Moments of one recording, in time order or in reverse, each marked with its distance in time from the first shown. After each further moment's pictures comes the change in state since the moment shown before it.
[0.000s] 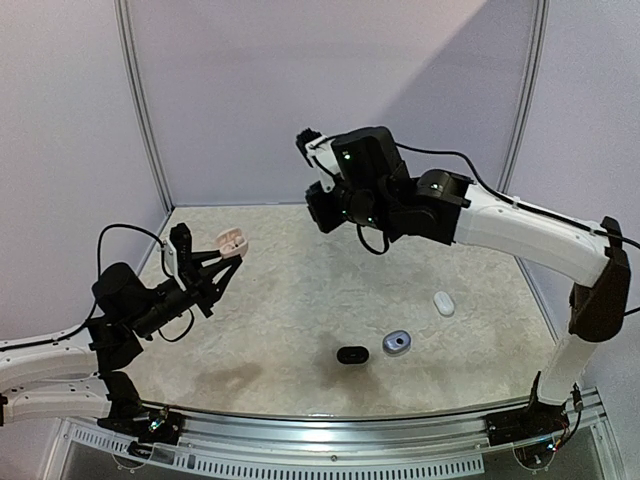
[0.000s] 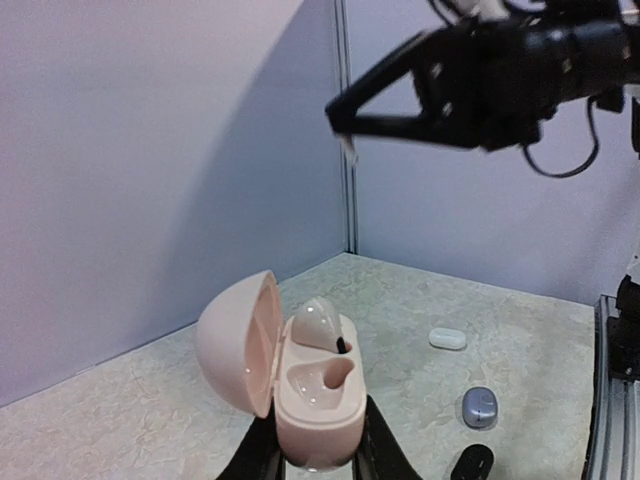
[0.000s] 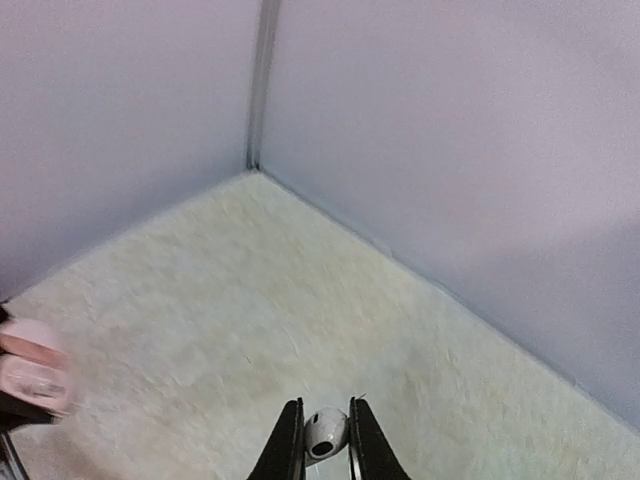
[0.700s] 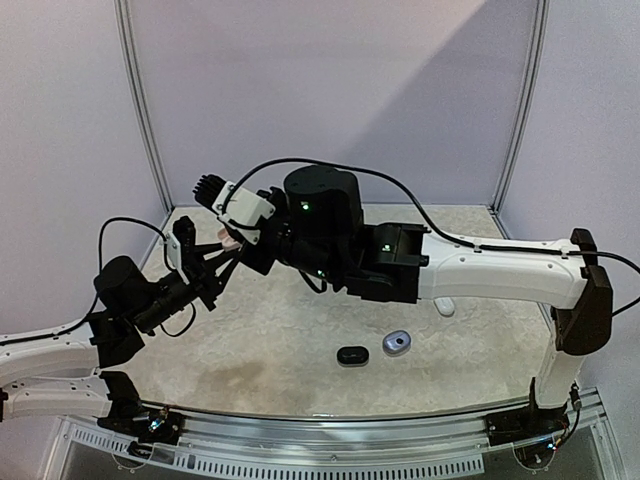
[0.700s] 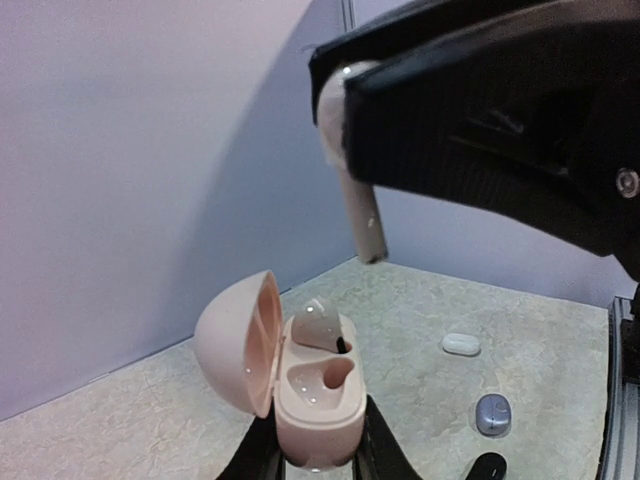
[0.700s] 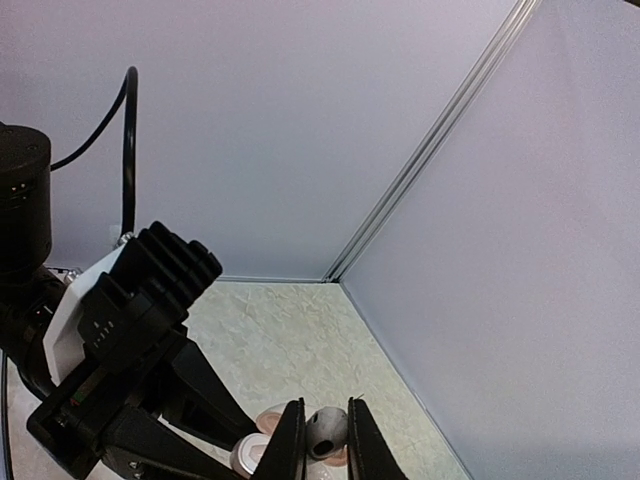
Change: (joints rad) left arm -0.012 0.037 0.047 -0.008 -0.039 0.037; right arm 0.228 0.105 -0.010 0.434 -0.114 -0.497
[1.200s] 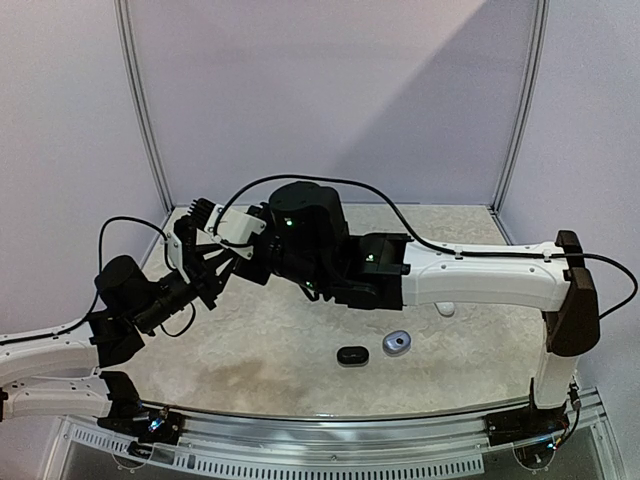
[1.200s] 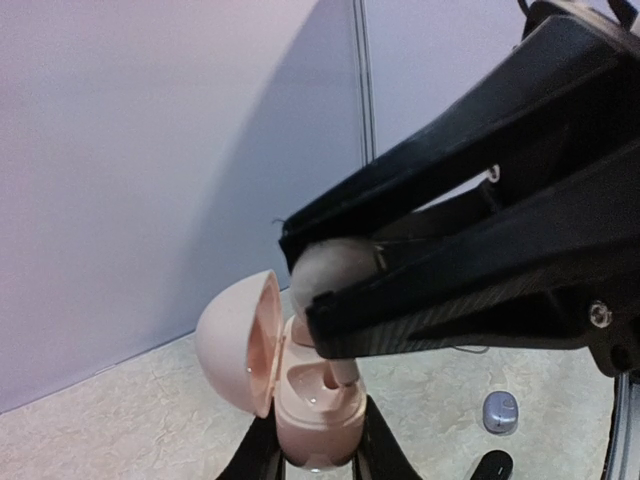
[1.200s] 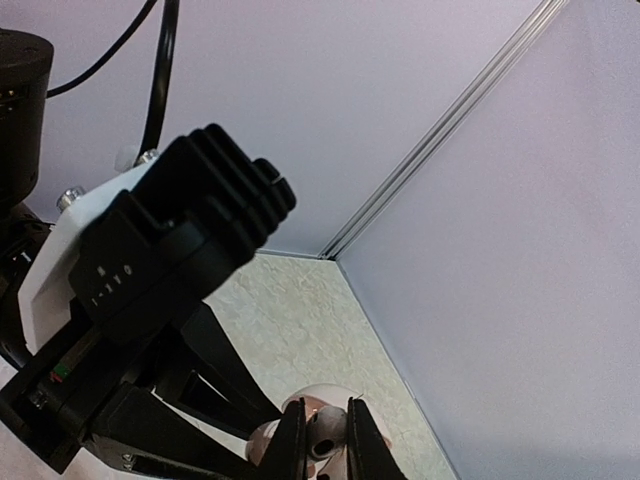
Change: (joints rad) left arm -0.002 0.001 0.005 -0.021 -0.029 -0.003; right arm 0.000 0.054 0.002 -0.005 0.017 -0.075
